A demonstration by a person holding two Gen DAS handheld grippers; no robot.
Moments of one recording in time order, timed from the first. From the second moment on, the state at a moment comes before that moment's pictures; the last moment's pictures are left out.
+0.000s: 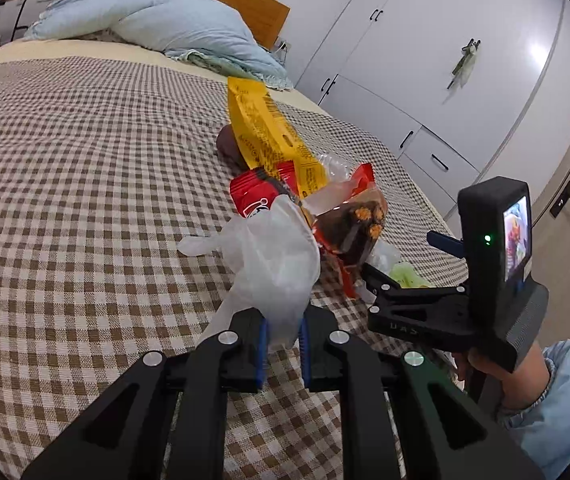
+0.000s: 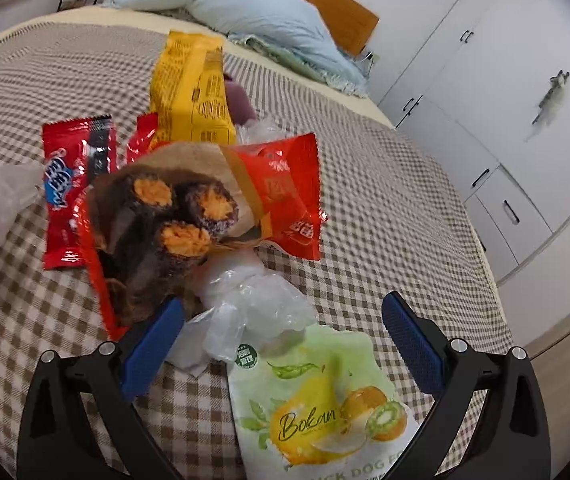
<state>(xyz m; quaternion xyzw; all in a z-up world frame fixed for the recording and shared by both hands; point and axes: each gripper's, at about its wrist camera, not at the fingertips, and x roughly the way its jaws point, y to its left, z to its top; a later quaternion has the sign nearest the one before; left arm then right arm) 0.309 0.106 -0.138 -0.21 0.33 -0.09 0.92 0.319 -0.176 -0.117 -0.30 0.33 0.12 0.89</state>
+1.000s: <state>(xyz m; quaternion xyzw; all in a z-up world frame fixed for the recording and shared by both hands) 0.303 0.126 -0.131 -0.22 0.32 -0.11 0.92 0.289 -0.240 -0.061 -0.10 0.26 0.17 0.94</state>
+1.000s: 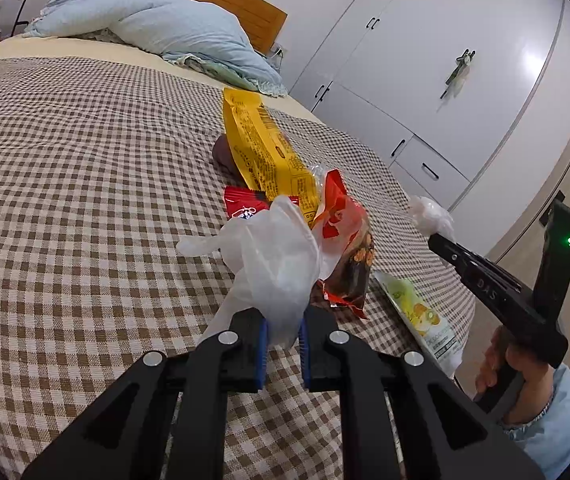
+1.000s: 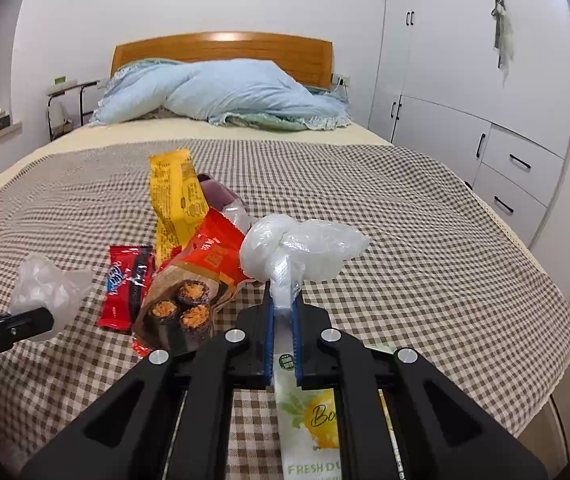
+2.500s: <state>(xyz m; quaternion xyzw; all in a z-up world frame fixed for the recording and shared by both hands) 0.155 0.061 -0.089 -0.14 0.25 -0.14 0.95 0.163 -0.277 -0.064 -0.08 0.20 0.24 0.95</state>
